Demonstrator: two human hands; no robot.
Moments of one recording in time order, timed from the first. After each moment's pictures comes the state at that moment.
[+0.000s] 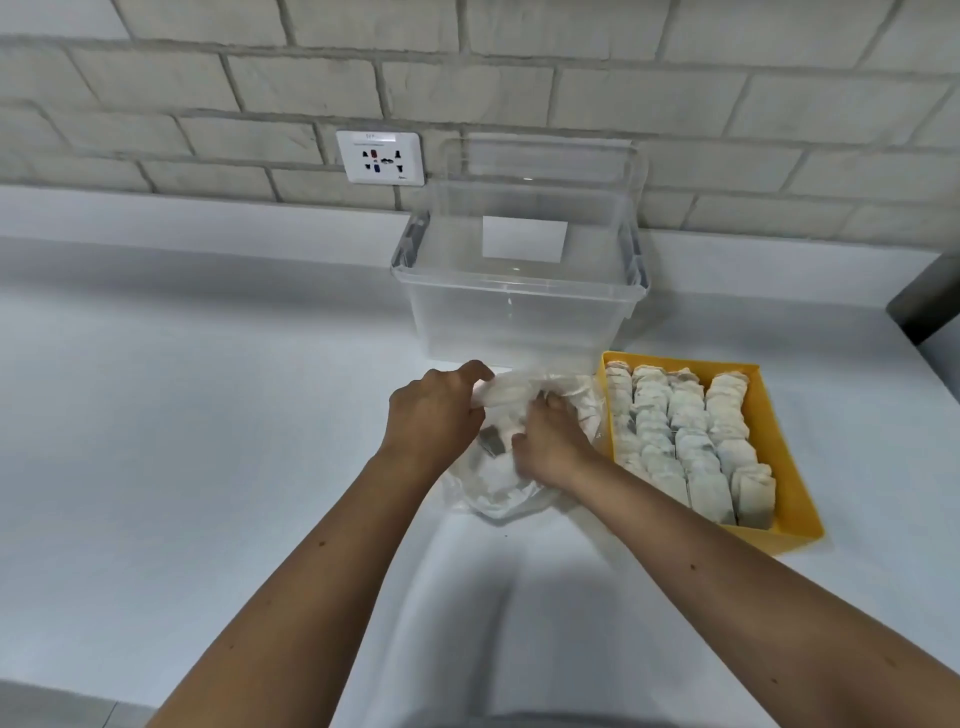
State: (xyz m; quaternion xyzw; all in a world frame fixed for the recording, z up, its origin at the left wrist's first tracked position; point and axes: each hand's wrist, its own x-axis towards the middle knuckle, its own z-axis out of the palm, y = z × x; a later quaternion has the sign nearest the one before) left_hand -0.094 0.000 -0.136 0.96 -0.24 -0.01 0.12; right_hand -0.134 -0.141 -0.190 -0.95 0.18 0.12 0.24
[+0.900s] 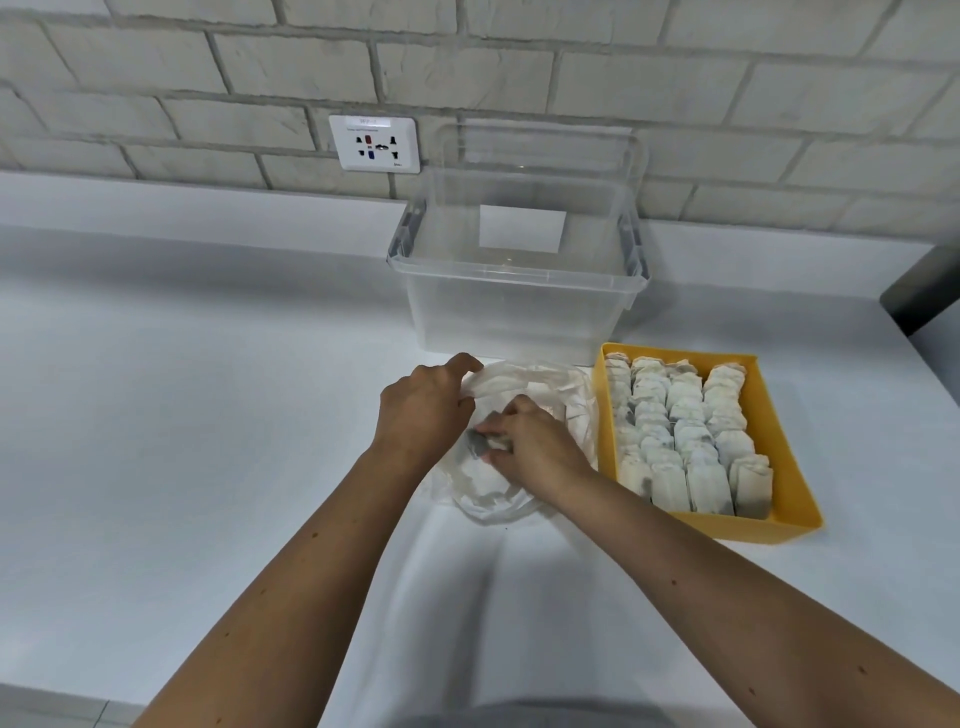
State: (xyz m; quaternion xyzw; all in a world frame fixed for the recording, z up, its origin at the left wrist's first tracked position) left_hand -0.084 0.008 -0.150 0.96 -0.23 -0.01 0.16; right_hand -0.146 -0.129 -0.198 -0.97 0.05 0.05 0.24
